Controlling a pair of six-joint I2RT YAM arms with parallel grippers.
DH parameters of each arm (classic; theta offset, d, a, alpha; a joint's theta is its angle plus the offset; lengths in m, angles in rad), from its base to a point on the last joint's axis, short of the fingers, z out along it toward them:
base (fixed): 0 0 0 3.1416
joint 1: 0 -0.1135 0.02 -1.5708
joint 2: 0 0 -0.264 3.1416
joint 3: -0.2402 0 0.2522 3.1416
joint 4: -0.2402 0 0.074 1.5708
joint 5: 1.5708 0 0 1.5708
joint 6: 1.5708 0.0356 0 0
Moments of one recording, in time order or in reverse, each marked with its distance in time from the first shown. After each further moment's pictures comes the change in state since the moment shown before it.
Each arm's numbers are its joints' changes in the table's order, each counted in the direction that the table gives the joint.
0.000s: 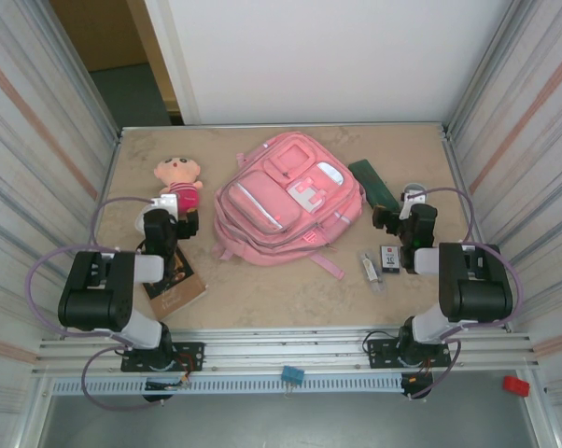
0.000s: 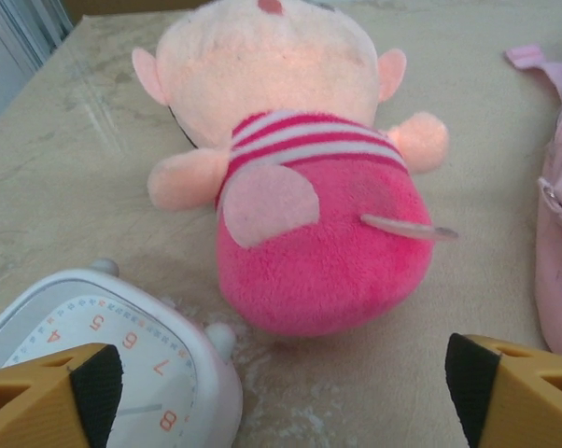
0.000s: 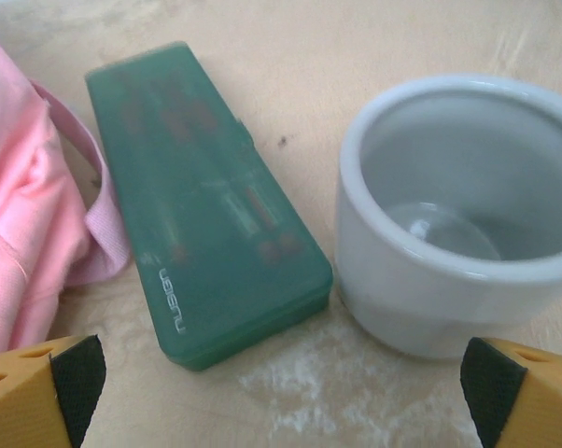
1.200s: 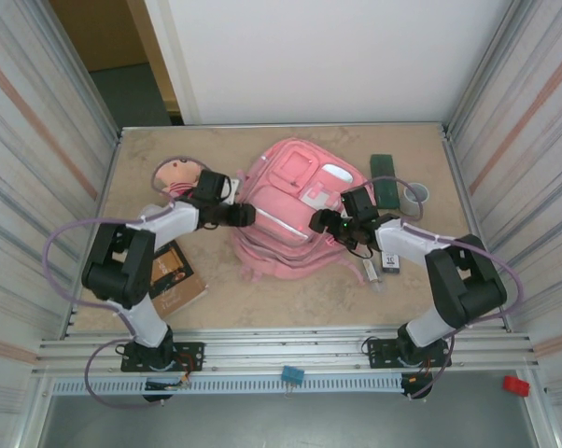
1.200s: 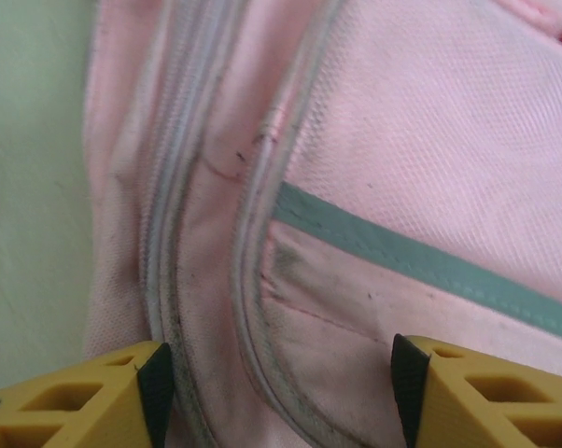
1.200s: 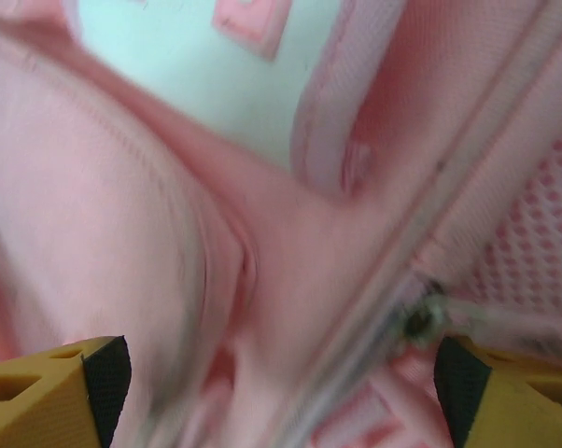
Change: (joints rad) left arm 0.331 -0.185 -0.569 -0.886 0.394 -0.273; right arm -0.499 -0.052 -0.369 -0.736 -0.178 0.716
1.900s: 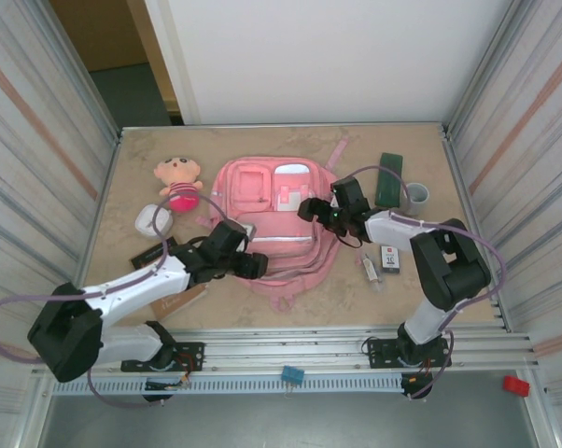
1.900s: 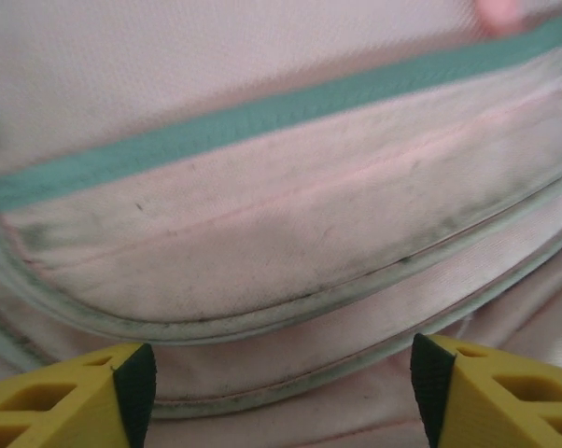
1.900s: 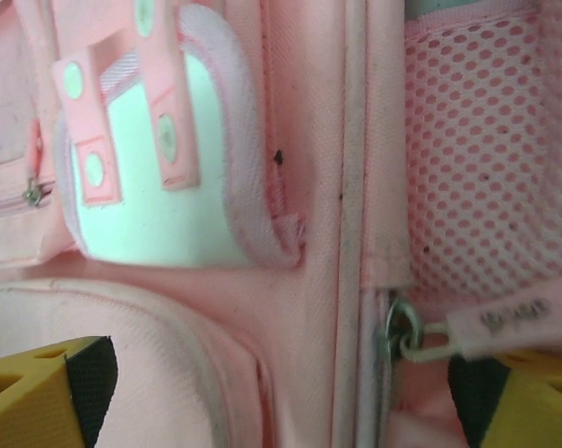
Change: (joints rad) left arm 0.373 0.469 0.277 -0.162 -0.261 -0.186; right arm -0.014 -0.085 -0.085 0.104 -0.027 -0.044
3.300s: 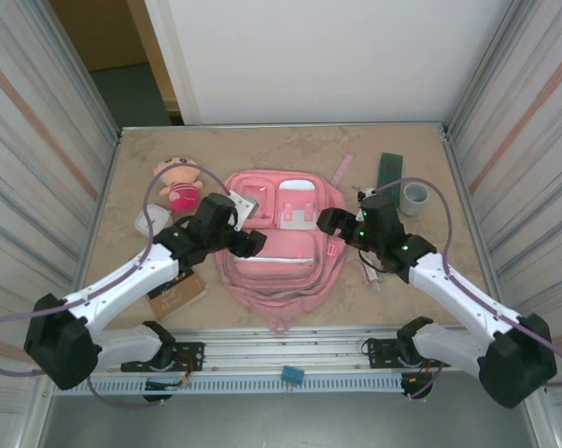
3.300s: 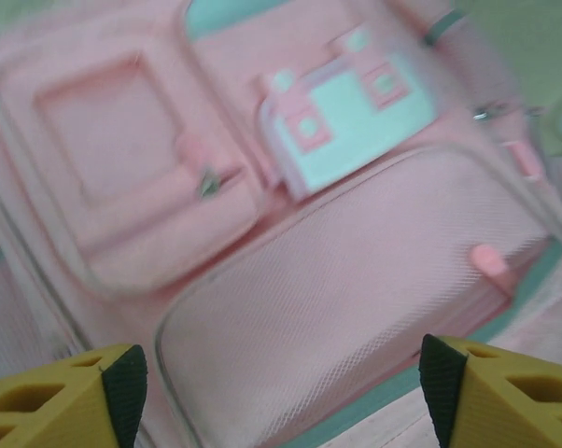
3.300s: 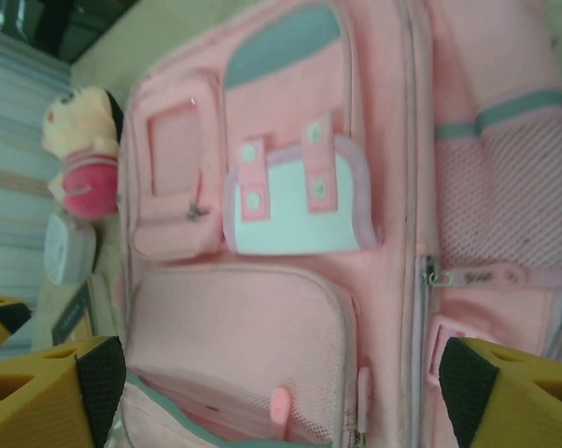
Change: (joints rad) left arm -0.086 0.025 -0.173 -0.024 0.032 0.420; right arm -0.064 0.615 0.180 -0.238 0.132 0.066
